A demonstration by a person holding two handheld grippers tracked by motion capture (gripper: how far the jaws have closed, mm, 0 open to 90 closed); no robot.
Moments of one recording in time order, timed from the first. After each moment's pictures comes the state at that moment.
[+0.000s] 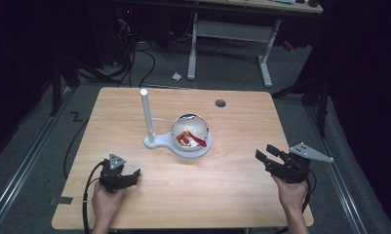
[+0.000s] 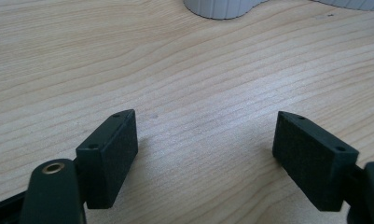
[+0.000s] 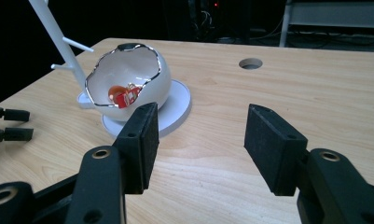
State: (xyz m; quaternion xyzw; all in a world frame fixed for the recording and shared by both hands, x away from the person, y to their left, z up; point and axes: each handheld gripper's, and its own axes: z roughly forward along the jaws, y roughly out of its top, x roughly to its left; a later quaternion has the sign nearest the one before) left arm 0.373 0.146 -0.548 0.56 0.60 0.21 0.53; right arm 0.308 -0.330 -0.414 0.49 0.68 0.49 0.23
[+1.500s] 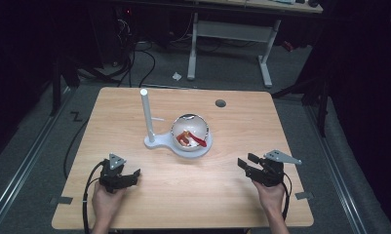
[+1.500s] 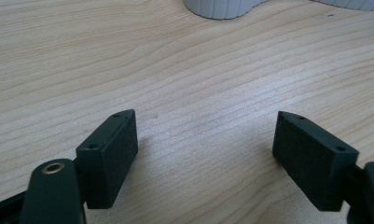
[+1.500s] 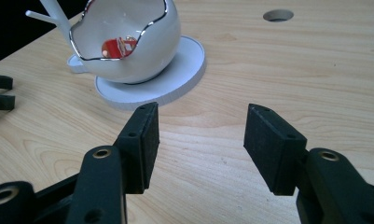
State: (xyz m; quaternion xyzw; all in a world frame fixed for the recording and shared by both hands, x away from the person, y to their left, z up) left arm 0.373 0.146 -0.548 0.56 0.60 0.21 0.53; right arm 0.328 -0.298 -0.474 0.50 0.71 0.46 0.19
